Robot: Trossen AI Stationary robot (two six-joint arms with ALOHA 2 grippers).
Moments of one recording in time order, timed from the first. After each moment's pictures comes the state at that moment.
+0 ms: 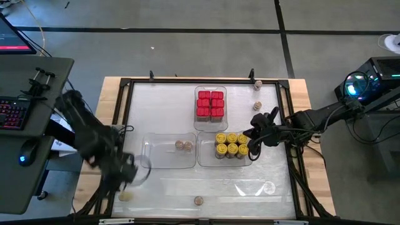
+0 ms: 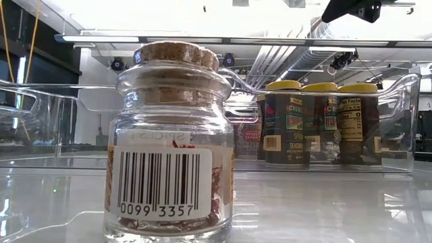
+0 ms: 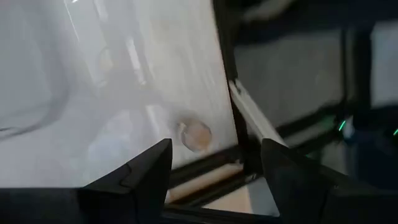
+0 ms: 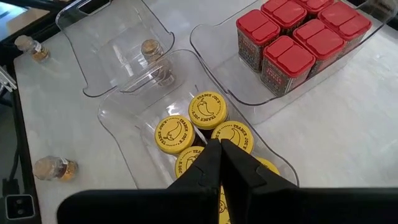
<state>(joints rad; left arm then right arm) -0.85 1.25 1.27 -1.20 0.20 -0.67 0.39 1.12 1.13 -0.92 0.47 0.84</state>
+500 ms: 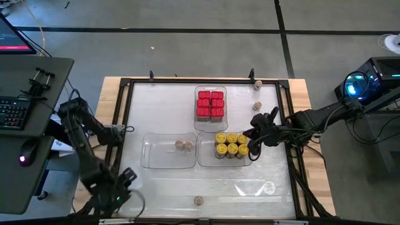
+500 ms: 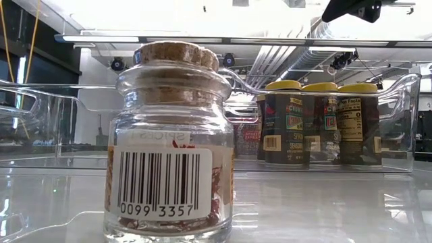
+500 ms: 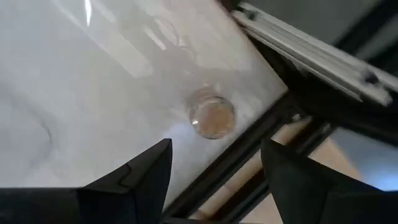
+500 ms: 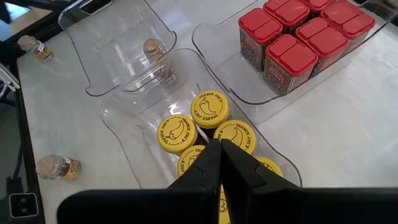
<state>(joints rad) -1.09 1.45 1.17 -1.10 0.10 -0.31 0.39 1.12 1.13 -0.92 0.46 0.84</state>
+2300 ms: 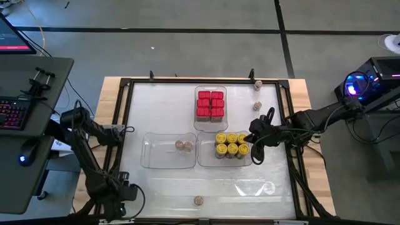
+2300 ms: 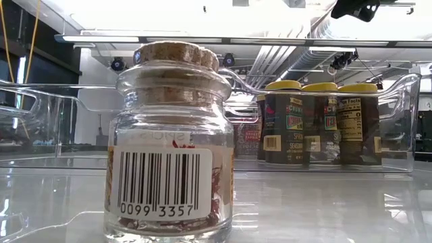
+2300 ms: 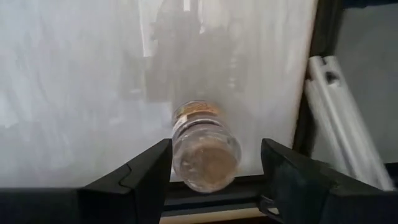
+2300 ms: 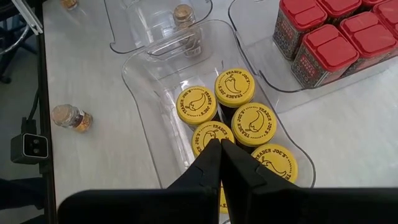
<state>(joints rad) -1.16 1.60 1.05 -0.90 0.06 -1.13 0.39 1.12 1.13 -0.92 0.33 0.68</state>
